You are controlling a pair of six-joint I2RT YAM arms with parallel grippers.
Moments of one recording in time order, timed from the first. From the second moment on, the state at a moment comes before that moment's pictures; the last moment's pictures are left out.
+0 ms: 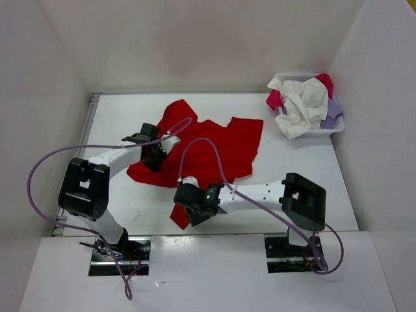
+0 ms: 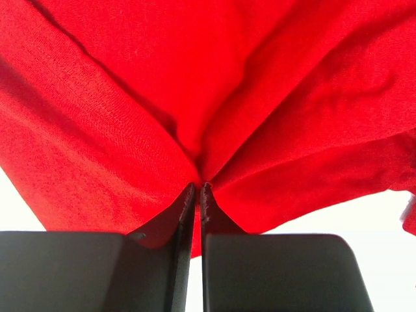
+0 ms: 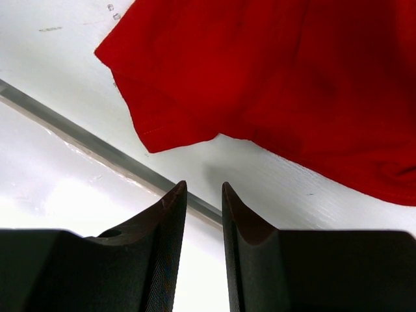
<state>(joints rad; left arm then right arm) -0.25 1.65 1.00 -0.51 0.13 0.41 1.28 1.72 1.11 -0.54 0.11 0.77</state>
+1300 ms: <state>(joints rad) 0.10 1.34 1.02 -0.60 0.11 0.38 1.33 1.97 1.33 -0.56 0.14 0.74</state>
